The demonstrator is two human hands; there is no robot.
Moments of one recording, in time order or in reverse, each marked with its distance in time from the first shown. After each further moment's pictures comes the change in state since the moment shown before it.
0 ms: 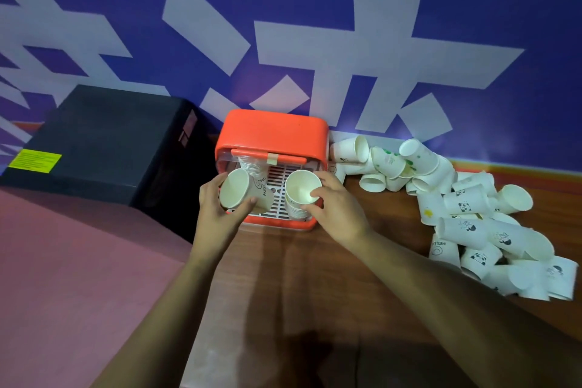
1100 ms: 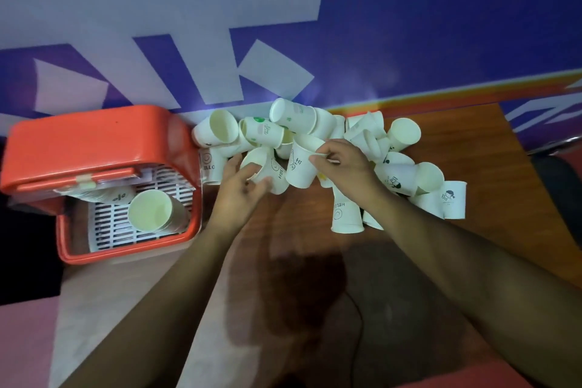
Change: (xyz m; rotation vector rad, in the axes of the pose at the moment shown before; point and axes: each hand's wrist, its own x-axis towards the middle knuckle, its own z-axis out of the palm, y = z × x) left_hand 0.015 0.027 0.291 0.077 -0.515 0.201; right_hand -0.042 0.221 -0.122 0.501 0.183 0.470
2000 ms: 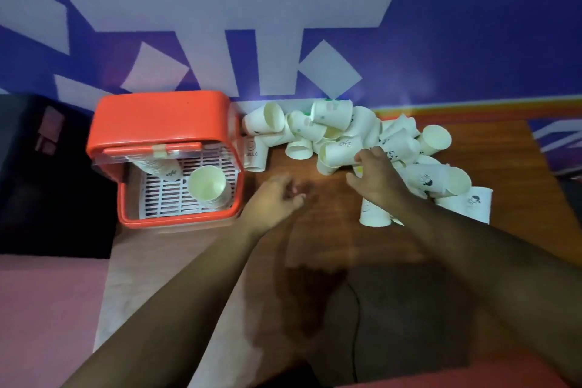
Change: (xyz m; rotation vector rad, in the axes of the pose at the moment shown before) left_hand -0.042 0.006 -0.029 0.180 -0.275 -0.111; right_hand -0.024 0.005 0.018 -0.641 -0.032 0.013
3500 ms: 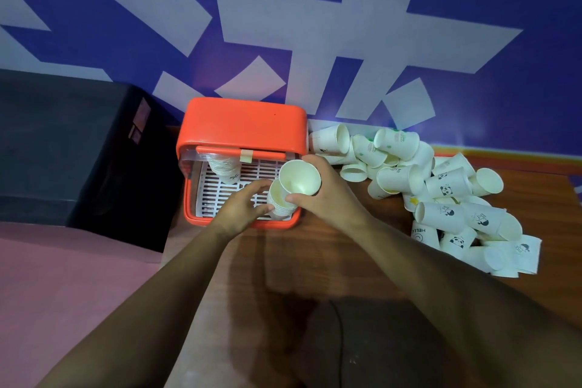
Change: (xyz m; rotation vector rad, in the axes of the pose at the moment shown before) left_hand -0.053 -0.144 -0.125 -0.178 0.127 -0.060; right_hand -0.023 -0.223 0.059 0.456 -0.147 -0.288
